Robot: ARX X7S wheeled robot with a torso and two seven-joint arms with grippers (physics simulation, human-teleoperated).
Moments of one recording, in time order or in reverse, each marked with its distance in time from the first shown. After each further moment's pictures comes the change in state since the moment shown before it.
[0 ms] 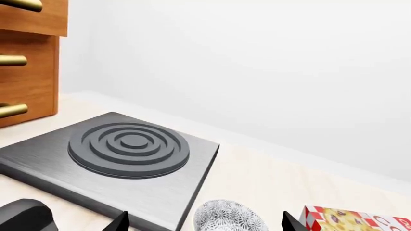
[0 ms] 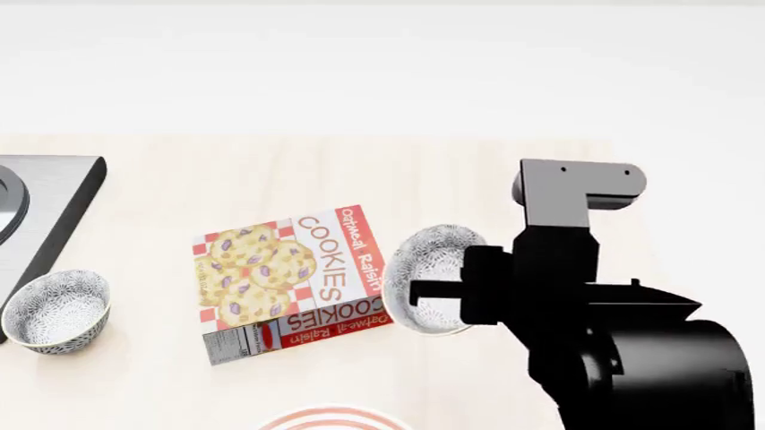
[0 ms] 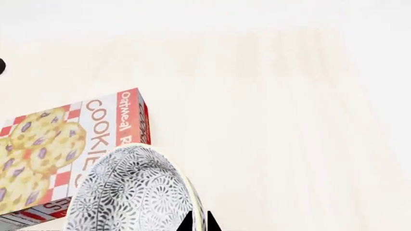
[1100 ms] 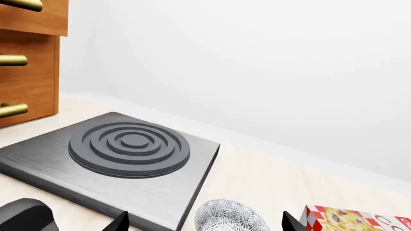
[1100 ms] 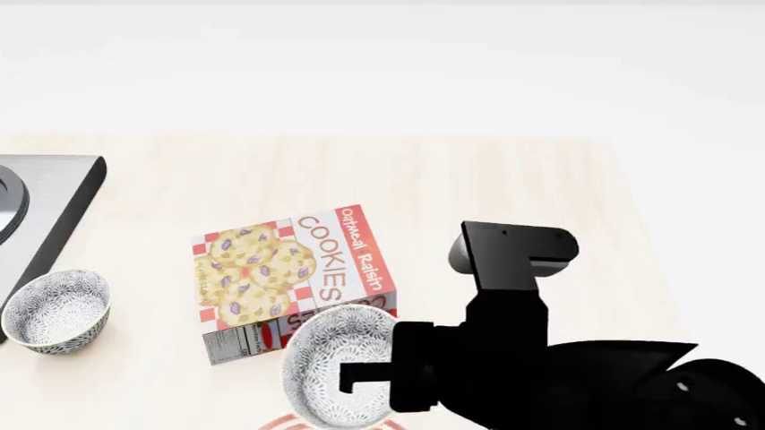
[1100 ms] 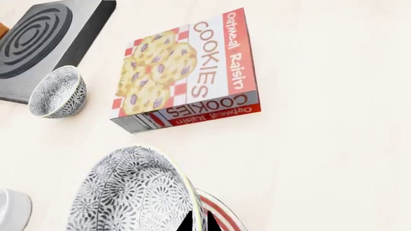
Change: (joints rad) left arm 0.002 -0.007 0.011 -0.008 -0.004 0.013 -0.008; right arm -0.091 0.106 -0.005 -0.113 0.856 0.184 0.442
